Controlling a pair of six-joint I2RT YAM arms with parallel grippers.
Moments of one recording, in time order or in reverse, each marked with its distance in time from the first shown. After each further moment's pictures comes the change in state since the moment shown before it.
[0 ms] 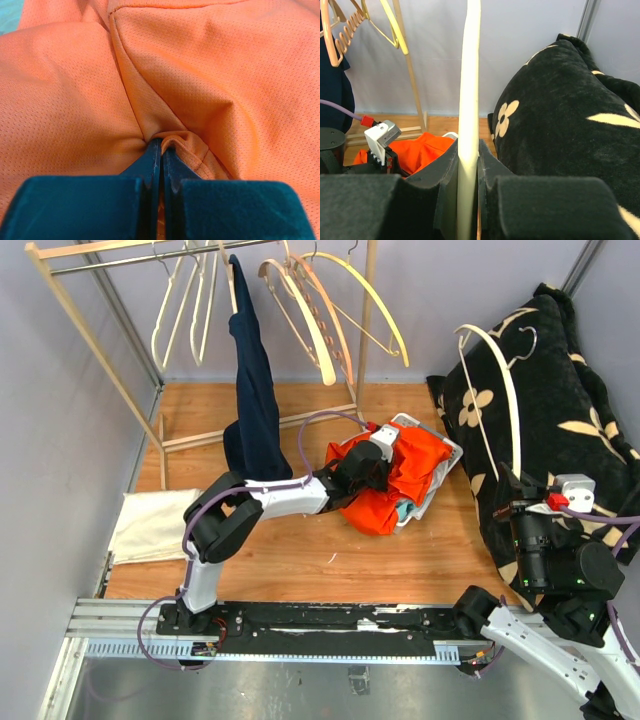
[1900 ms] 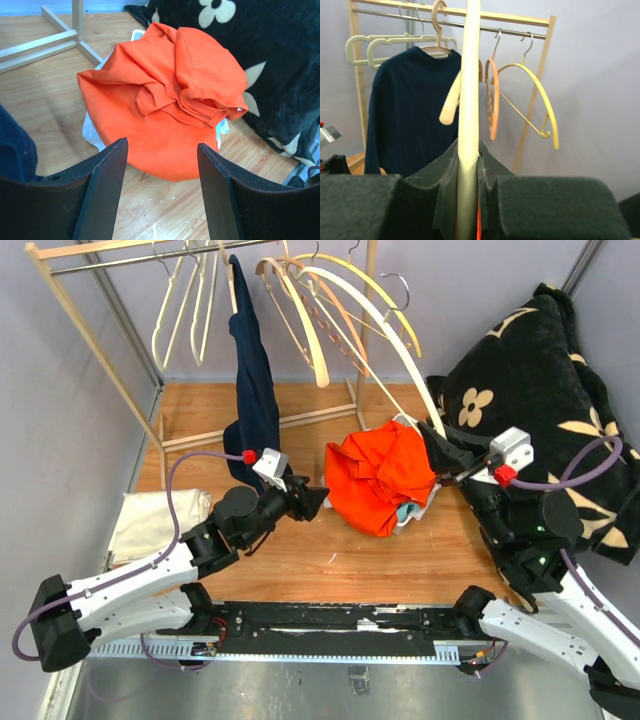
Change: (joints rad) left arm -0.012 -1.080 -0.713 -0.032 -0.113 -0.075; right arm 0.000 0.369 0.105 0.391 -0.566 -0.016
